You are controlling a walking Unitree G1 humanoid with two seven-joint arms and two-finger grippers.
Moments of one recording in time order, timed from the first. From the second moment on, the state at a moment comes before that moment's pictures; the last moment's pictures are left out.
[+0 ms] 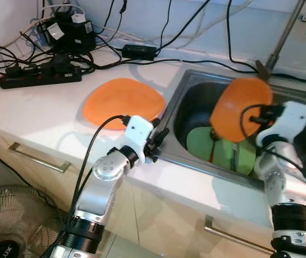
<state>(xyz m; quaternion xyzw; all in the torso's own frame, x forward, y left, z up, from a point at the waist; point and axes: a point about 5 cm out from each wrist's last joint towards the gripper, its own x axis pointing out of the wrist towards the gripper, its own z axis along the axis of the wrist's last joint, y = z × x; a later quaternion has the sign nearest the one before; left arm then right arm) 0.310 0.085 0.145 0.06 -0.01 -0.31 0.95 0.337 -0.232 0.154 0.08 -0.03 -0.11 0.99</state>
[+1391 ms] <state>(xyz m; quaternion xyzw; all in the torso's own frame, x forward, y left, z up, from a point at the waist) 0.305 0.082 0.144 0.06 0.02 -0.34 0.94 0.344 -0.196 0.126 0.07 0.06 -0.04 1.00</state>
